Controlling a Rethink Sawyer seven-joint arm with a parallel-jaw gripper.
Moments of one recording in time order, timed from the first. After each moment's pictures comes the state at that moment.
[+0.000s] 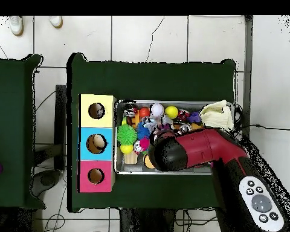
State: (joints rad) arm -0.68 -0.85 0.54 1.83 -0.67 0.61 1.75
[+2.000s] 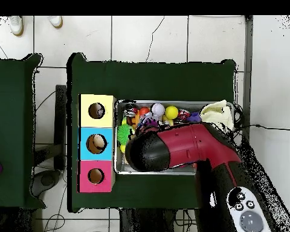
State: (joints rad) arm -0.59 -1.00 0.54 1.83 -0.52 0.75 1.75
